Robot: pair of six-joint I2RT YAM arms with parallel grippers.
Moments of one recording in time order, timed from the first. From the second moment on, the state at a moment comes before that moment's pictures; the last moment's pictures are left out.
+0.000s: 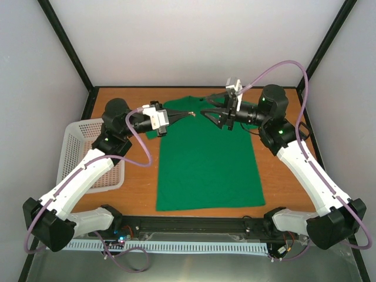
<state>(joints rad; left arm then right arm) -0.53 1.15 1.09 0.22 0.82 0.46 0.43 1.22 1.23 -0.01 -0.87 0.12</state>
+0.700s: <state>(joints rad) -0.53 1.23 1.25 -0.20 0.92 0.62 0.46 1.30 1.37 -0.44 -1.11 -0.35</state>
